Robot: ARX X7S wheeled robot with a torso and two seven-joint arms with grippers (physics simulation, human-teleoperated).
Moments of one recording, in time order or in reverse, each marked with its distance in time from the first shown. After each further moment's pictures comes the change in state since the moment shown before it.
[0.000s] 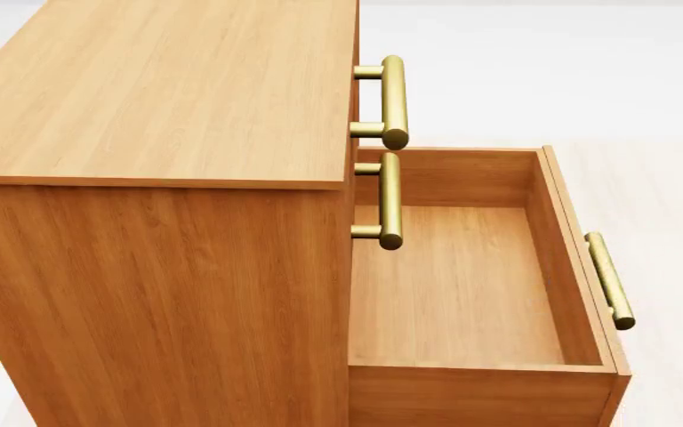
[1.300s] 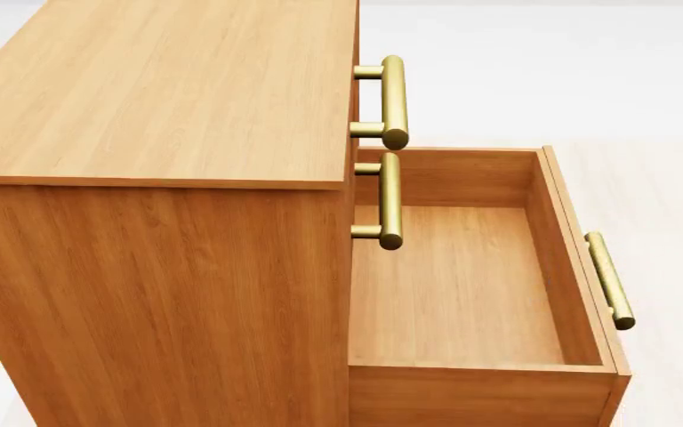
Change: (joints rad) left arm 0.000 -0.013 0.014 -0.002 -0.008 0.012 -0.019; right arm -0.070 -0.041 0.273 0.100 -0.044 0.046 0.212
